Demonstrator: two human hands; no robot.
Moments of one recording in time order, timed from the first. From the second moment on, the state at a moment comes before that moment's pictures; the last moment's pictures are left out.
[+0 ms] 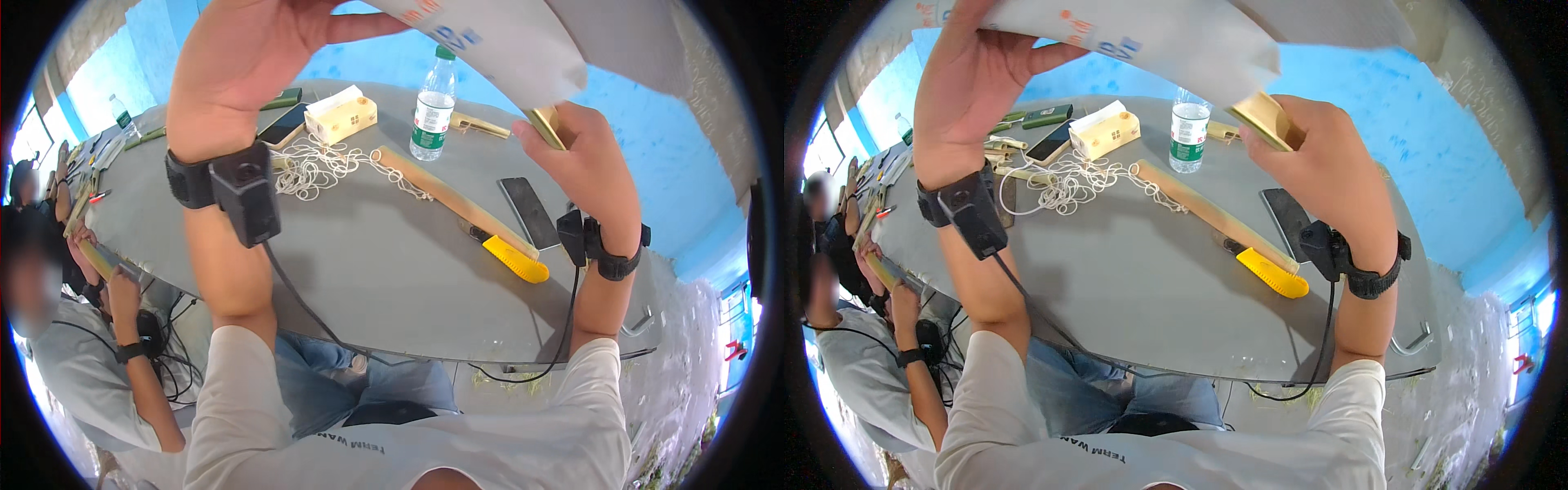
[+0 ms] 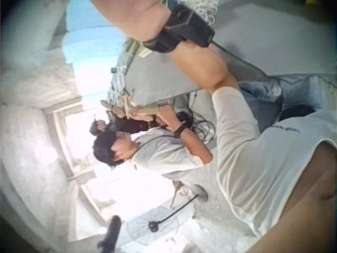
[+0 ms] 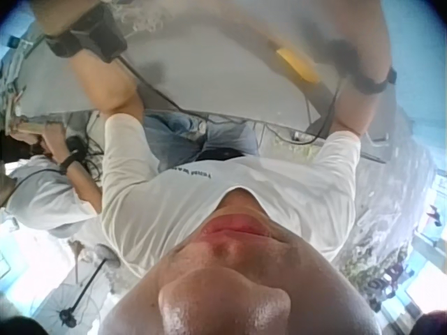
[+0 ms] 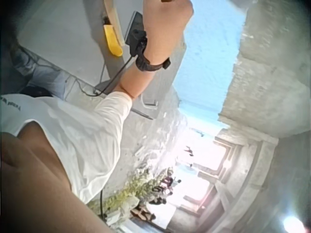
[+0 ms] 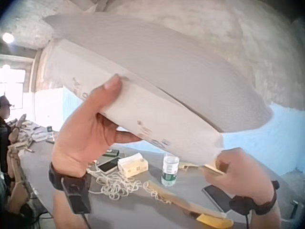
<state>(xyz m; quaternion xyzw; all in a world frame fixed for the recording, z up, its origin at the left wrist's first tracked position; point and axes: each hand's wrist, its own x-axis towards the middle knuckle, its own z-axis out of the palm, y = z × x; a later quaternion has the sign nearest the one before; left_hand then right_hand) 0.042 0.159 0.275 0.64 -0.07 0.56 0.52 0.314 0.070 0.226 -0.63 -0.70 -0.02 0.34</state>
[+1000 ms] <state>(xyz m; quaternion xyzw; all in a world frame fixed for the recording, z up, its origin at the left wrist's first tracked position) 0.065 0.149 0.273 0.69 0.00 0.49 0.52 0.317 0.087 0.209 -0.57 -0.72 -0.05 0.39</state>
